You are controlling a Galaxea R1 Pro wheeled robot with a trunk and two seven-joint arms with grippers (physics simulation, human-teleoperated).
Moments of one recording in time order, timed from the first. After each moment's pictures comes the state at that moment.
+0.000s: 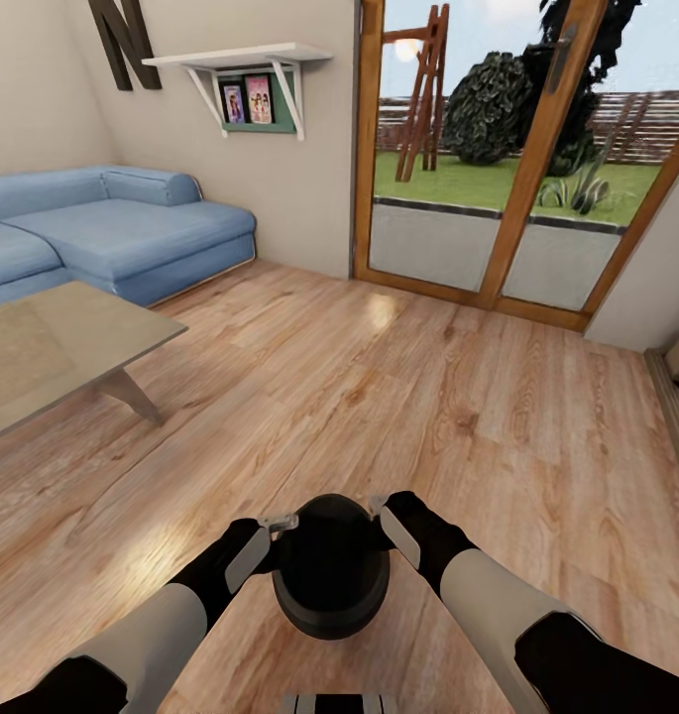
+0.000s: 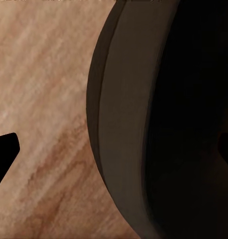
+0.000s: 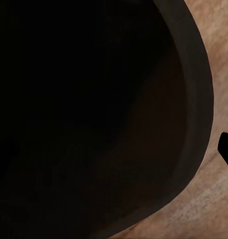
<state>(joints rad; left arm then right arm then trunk) -0.77 -0.08 -0.39 -0.47 0.68 0.60 0.34 -0.88 0.17 0.42 -0.40 -0.46 0.71 -0.11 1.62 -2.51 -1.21</state>
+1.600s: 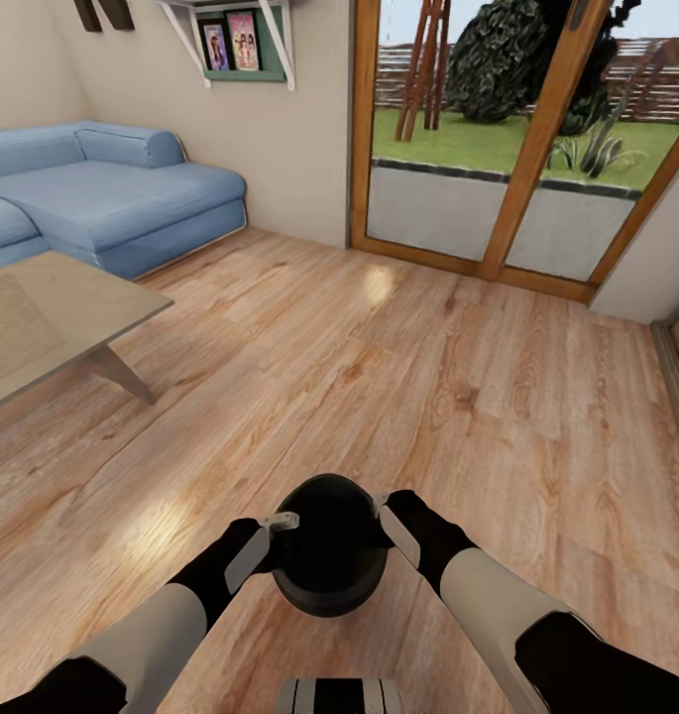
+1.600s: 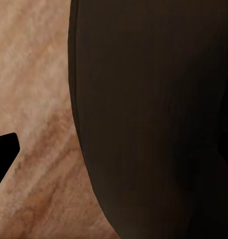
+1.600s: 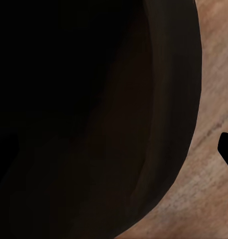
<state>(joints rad) -0.77 -0.08 -0.39 -0.47 0.68 0.60 0.33 -0.88 0.17 0.42 -0.40 -0.46 0.71 -0.19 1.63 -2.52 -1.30</state>
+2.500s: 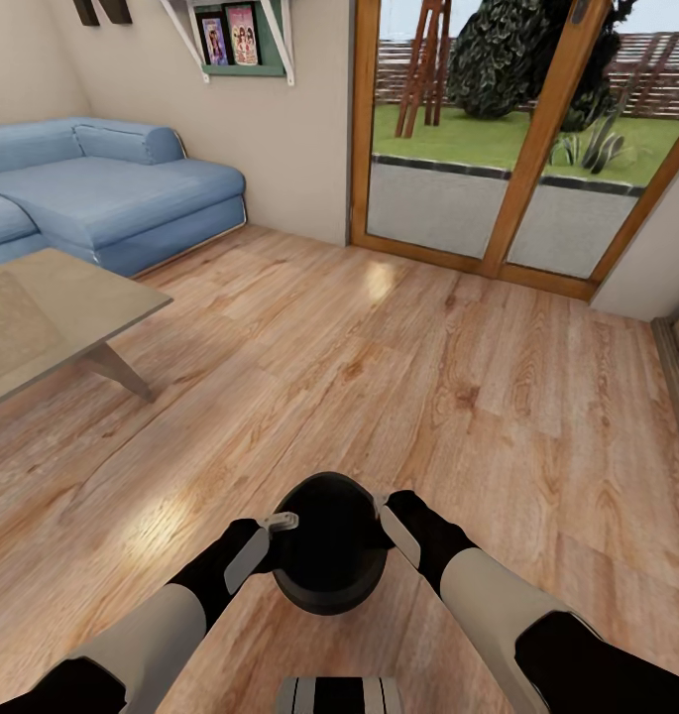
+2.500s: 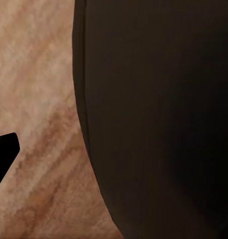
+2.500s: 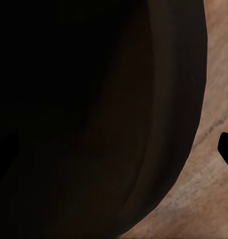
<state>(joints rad) -0.77 -0.08 -0.39 -0.47 0.68 0.60 0.33 -0.88 0.17 0.42 -0.40 -0.46 0.71 -0.19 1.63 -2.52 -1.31</state>
